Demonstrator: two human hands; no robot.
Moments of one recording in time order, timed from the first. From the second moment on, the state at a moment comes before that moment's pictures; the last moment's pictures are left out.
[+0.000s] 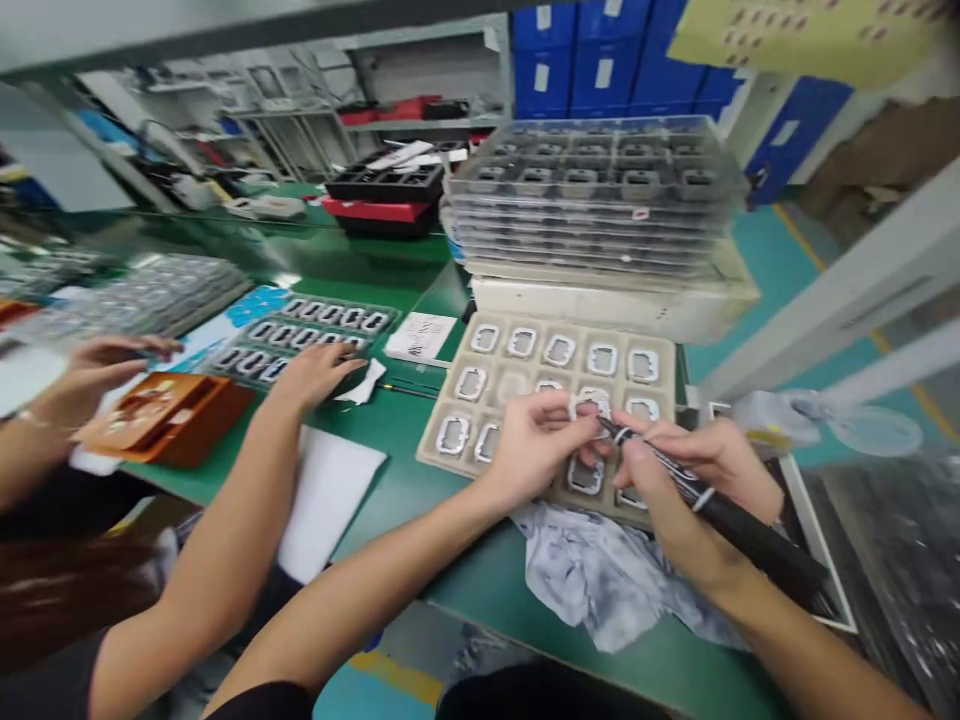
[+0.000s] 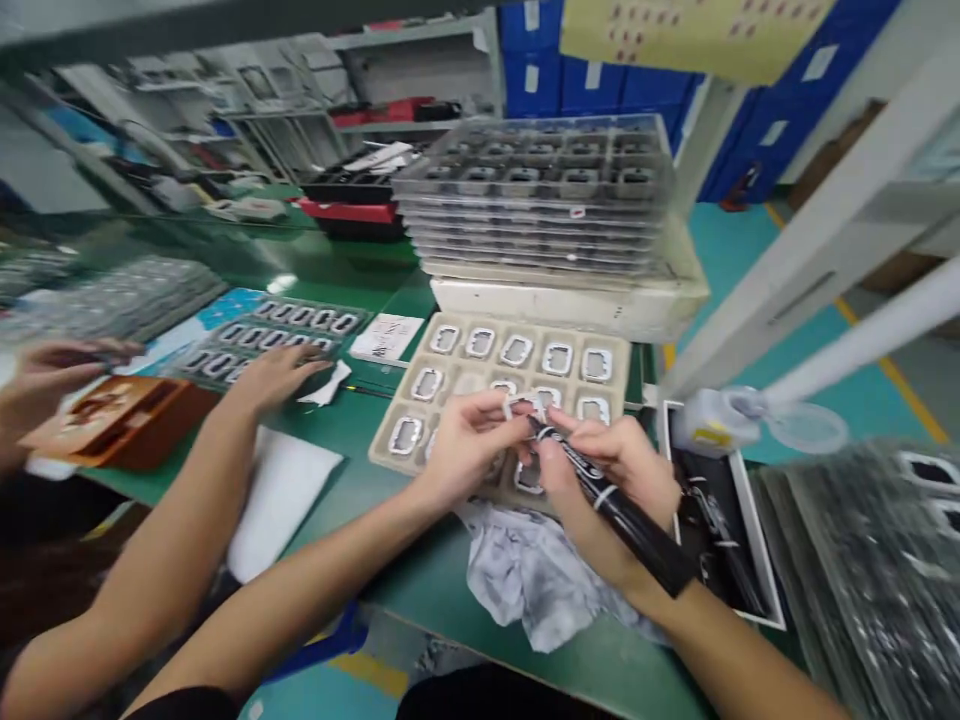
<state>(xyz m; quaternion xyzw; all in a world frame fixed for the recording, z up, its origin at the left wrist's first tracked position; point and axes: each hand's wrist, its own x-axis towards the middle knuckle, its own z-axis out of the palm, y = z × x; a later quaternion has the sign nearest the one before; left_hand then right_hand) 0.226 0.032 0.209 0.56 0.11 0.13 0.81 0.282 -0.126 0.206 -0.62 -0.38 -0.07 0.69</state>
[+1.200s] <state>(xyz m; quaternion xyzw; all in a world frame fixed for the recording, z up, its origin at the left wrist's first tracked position) 0.218 0.030 0.211 0.63 0.12 0.12 0.76 0.280 -0.125 0.216 -0.65 -0.39 -0.09 0.64</state>
